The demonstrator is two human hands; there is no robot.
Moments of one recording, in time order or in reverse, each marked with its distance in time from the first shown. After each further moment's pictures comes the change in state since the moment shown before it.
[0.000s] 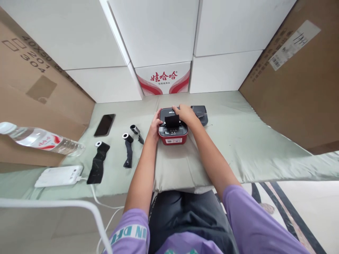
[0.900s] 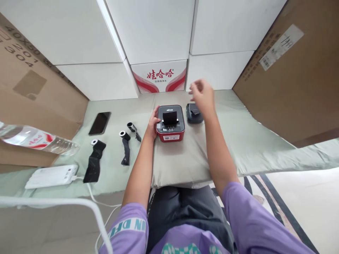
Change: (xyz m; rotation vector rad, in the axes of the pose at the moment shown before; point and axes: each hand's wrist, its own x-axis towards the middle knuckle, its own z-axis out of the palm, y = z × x) left_hand 0.011 -0.020 -0.017 -0.097 -0.133 0.064; right_hand -0.006 0.057 -0.035 0.578 0.704 -0.266
